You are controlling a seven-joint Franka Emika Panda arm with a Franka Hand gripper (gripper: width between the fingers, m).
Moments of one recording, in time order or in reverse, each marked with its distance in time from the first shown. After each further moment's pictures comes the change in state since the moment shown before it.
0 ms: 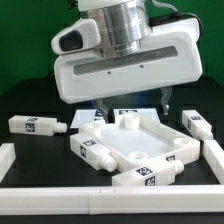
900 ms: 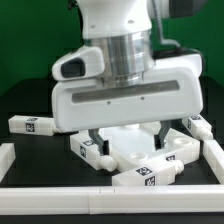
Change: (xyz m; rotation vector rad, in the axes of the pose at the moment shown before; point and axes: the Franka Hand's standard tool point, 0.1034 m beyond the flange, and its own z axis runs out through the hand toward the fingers) arm 0.030 0.016 0.038 -0.043 0.064 -0.002
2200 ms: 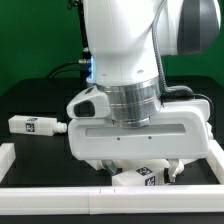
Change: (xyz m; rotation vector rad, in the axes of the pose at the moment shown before) arm -0.006 -0.013 0.050 0.015 -0.018 0.171
